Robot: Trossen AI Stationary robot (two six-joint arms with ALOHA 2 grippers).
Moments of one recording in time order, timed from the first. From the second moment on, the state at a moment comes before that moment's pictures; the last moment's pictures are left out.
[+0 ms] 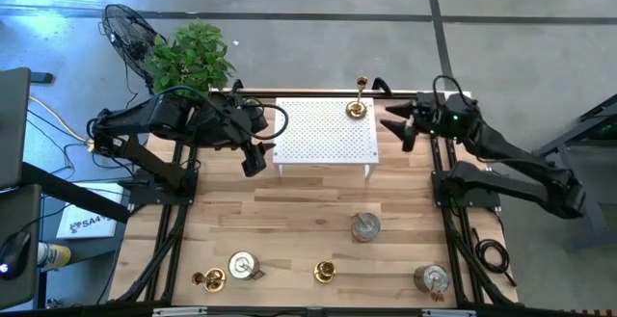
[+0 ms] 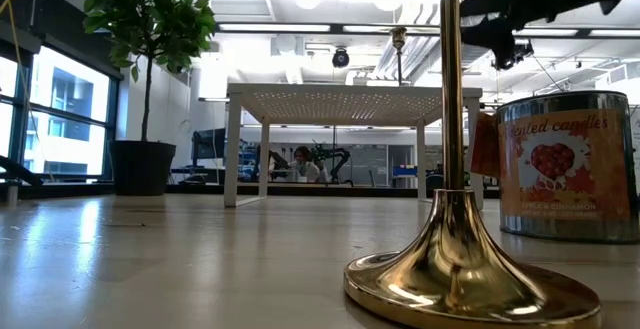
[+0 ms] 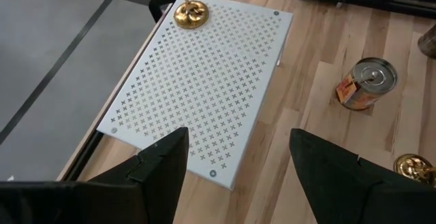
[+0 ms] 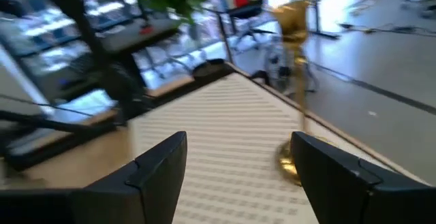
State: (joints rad) left arm -0.14 1.44 1.94 -1.31 -0.45 -0.35; right arm -0.61 0.64 0.58 -0.08 -0.29 0.23
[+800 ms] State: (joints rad) left arm -0.14 1.49 1.94 -1.31 -0.35 -0.37; right arm -0.31 0.59 0.58 -0.14 -0.12 0.30
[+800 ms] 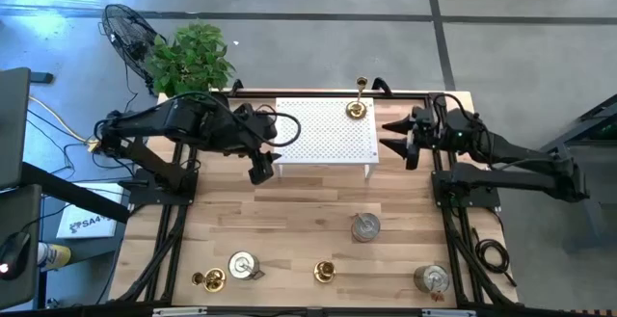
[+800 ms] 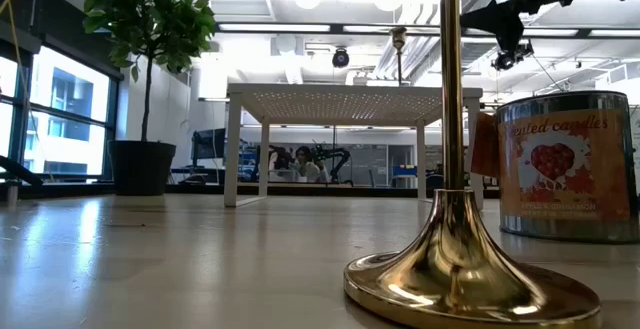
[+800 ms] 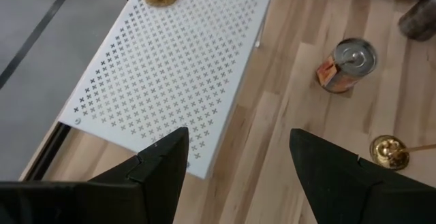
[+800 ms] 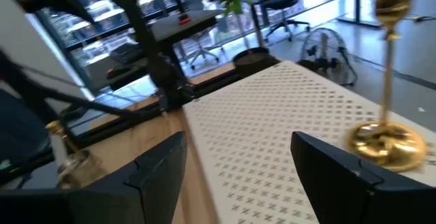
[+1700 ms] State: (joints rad) left arm -0.14 1.53 1.94 -1.31 -0.35 -0.43; right arm 0.21 0.93 1.12 -0.86 0.20 0.39
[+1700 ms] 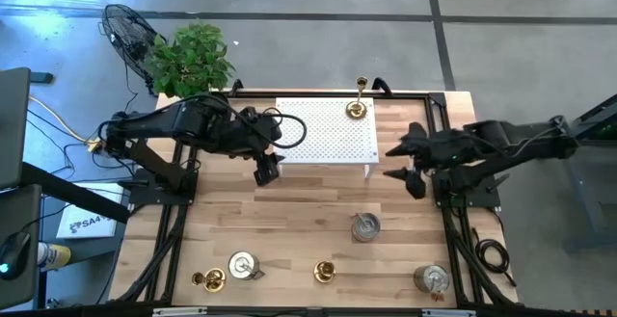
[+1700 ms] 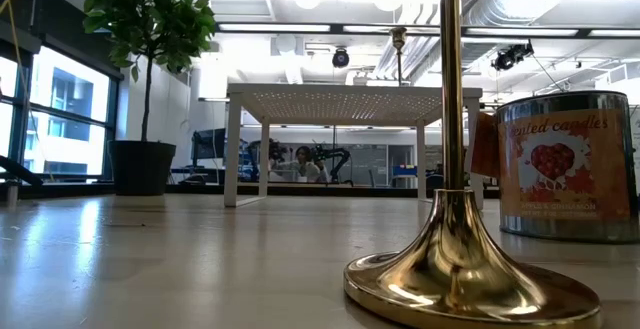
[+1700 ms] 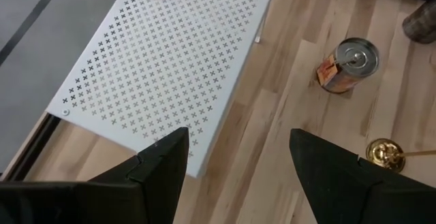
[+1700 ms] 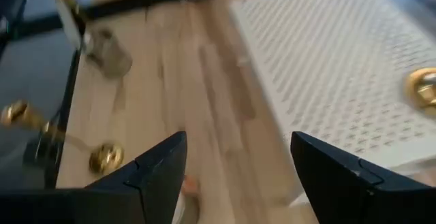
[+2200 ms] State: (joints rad) left arm -0.14 1.53 1.94 -1.28 -0.35 -0.43; right arm 0.26 0.96 1.18 -0.66 0.01 0.41
